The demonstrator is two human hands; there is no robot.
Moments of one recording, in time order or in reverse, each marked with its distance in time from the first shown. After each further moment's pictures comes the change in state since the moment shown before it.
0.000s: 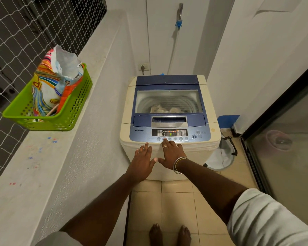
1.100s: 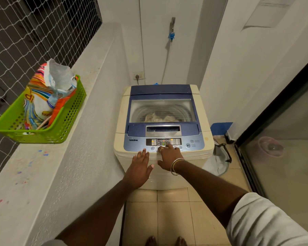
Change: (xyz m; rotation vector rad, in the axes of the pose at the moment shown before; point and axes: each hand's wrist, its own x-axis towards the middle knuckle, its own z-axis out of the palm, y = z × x) left_hand 0.015 0.007 -0.007 0.012 0.028 0.073; right_hand 0.012 0.017 -0.031 0.046 0.007 0.012
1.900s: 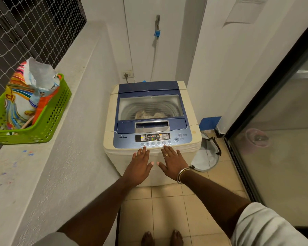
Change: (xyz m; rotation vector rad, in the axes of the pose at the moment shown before) left_hand 0.000 0.040 0.009 0.051 -0.047 0.060; right_hand -0.064 0.042 0.045 0.070 0.082 0.041
